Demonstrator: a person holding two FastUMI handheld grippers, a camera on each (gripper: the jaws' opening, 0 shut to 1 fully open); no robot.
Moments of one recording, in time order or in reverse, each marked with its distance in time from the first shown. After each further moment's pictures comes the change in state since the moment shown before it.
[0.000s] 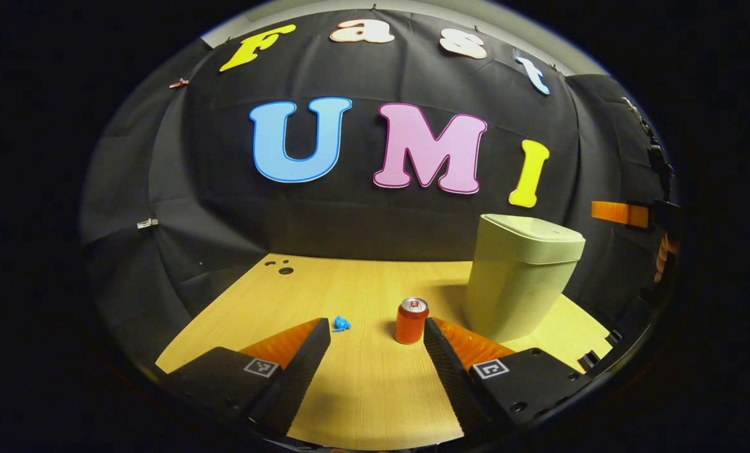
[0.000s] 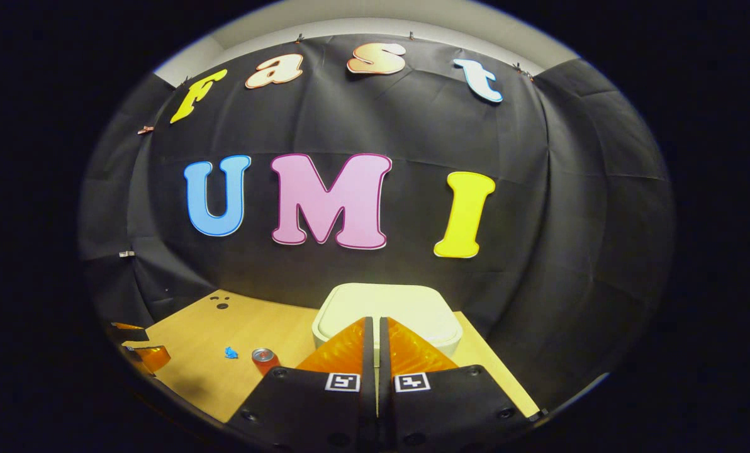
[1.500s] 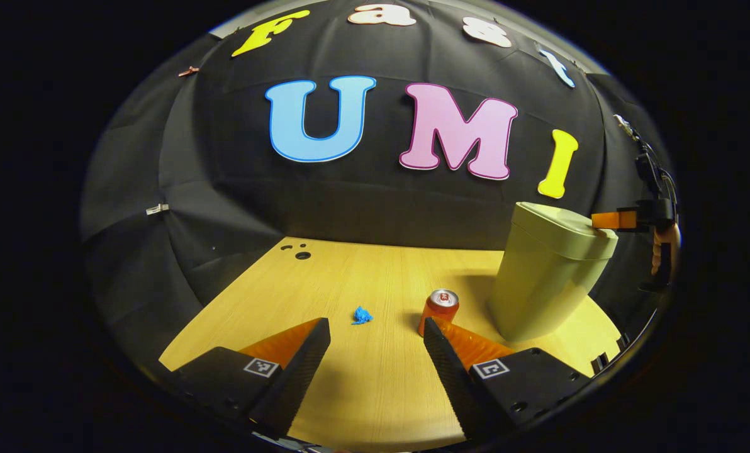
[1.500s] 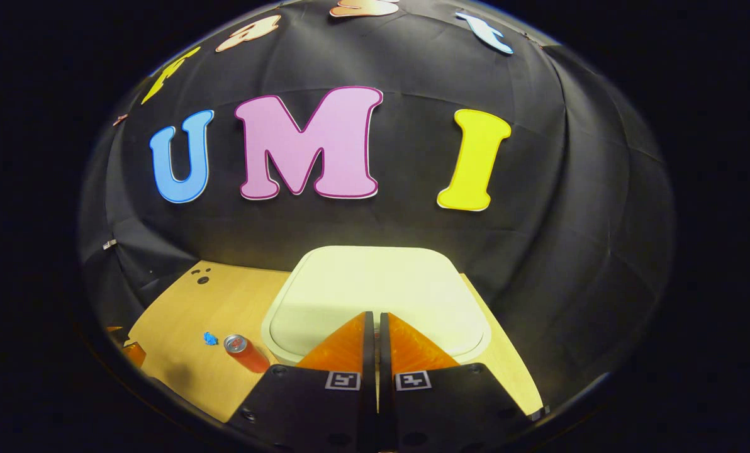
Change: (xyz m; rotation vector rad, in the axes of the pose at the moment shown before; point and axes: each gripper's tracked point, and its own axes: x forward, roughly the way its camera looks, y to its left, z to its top) left arm 0.031 0.029 -0.017 -0.034 0.082 0.071; right arm 0.097 -0.016 -0.048 -0.001 0.260 -0.030
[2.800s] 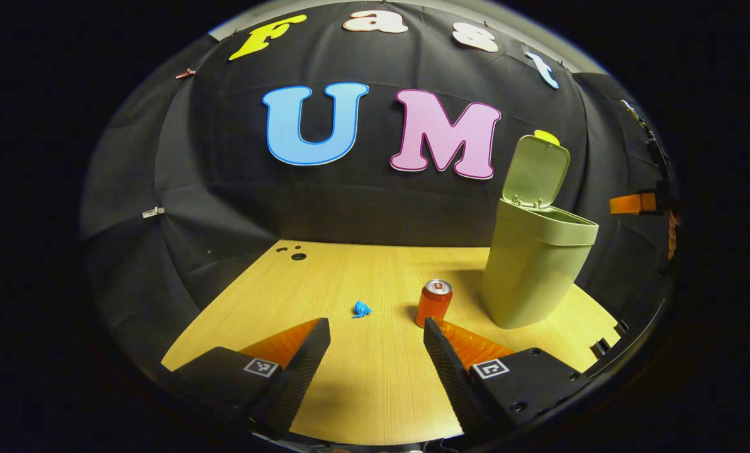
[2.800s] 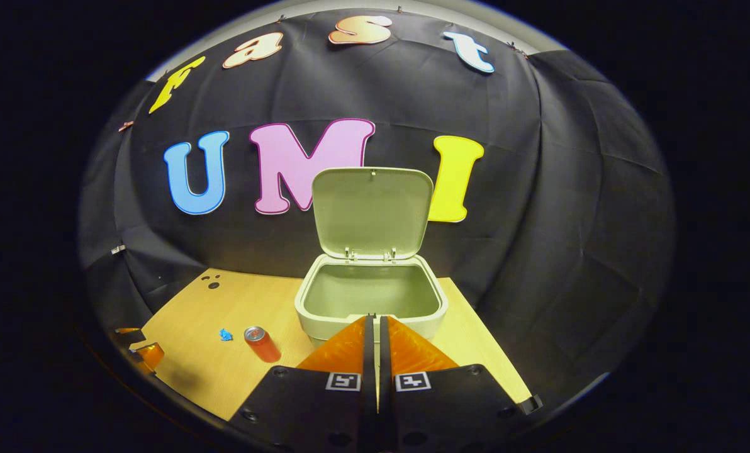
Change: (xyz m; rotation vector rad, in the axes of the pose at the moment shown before) left arm -0.022 0.012 -0.008 0.041 -0.037 -0.058; right arm -0.100 -0.005 0.004 0.030 -0.079 -0.037
